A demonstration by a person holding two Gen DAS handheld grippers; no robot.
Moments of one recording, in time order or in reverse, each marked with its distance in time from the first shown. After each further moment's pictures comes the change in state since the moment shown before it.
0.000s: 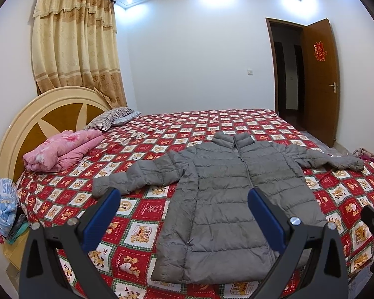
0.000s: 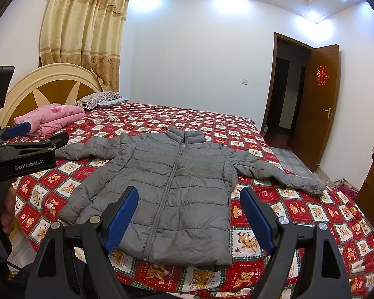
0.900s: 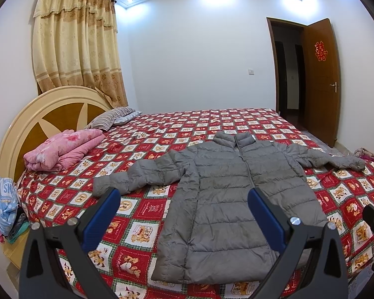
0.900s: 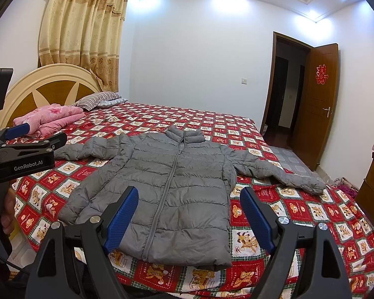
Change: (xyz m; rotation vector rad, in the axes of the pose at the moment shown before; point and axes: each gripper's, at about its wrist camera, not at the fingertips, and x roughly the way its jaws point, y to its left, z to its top) left arm 0.000 0.002 -0.002 -0.002 -0.002 0.003; right arm 0.001 -0.001 -0.001 0.003 0.002 -0.001
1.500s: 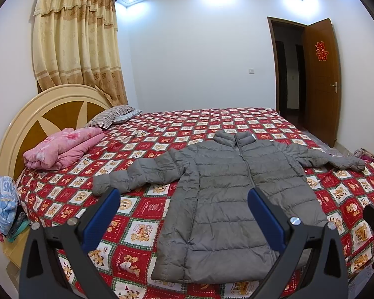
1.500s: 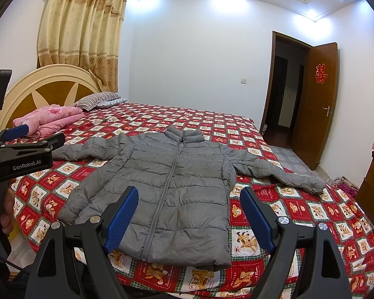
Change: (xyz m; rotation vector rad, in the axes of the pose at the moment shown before) left arm 0.000 0.000 -0.002 0.001 0.004 -0.001; right arm 0.000 -0.001 0.000 0.001 0.000 -0.001
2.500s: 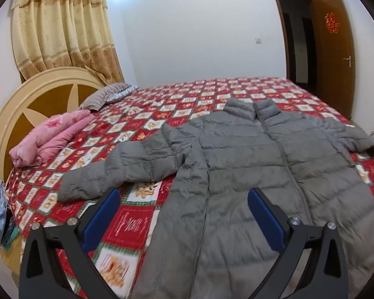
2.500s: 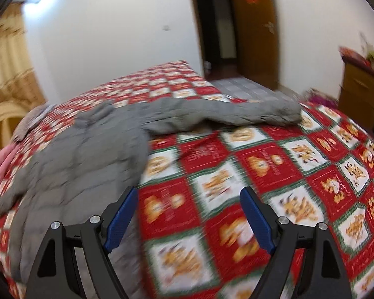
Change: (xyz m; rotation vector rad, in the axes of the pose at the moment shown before) left arm 0.196 -0.021 -0.009 0.047 0.170 0.052; right arm 0.171 -0.205 -0.042 0.463 0.289 -0.233
